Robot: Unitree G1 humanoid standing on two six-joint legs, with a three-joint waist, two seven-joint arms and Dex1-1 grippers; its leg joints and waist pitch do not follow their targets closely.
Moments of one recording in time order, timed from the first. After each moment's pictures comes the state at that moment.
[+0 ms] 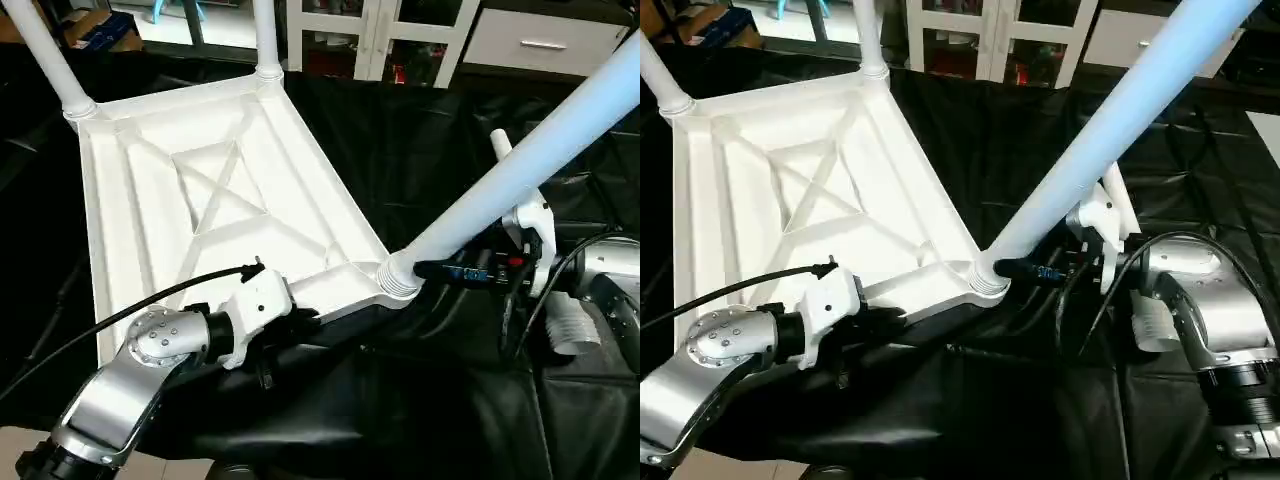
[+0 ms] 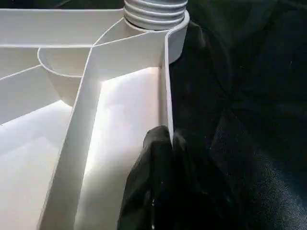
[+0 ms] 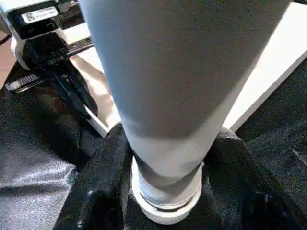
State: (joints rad) left arm -0.16 0.53 -0.29 -0.27 -0.12 0.41 -0.85; right arm -0.43 -0.68 0.06 0.12 0.42 0.28 1.22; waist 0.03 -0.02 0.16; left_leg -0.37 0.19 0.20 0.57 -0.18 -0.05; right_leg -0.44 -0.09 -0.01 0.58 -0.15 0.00
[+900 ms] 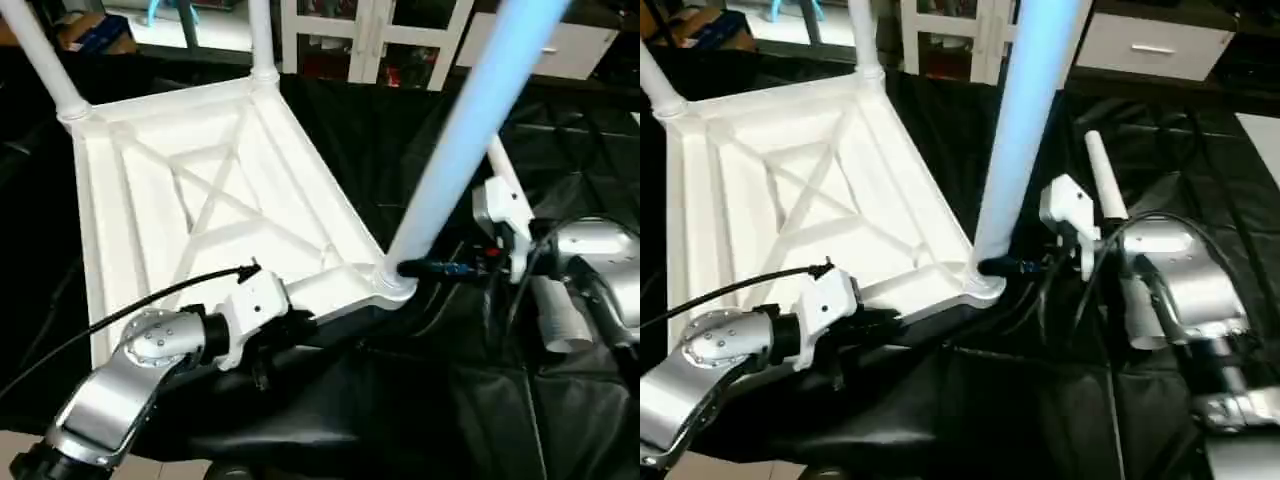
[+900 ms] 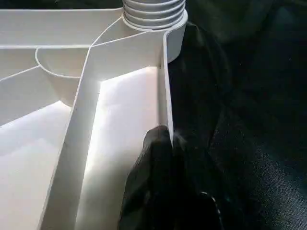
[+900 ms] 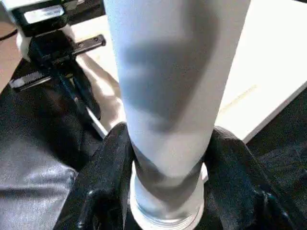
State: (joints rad) left arm -0.15 0.54 -0.28 -0.27 -0.12 0.42 -0.86; right arm -0.56 -0.60 0.14 0.25 0.34 0.24 1.28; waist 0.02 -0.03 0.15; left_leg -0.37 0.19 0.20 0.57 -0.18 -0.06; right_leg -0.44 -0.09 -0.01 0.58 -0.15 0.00
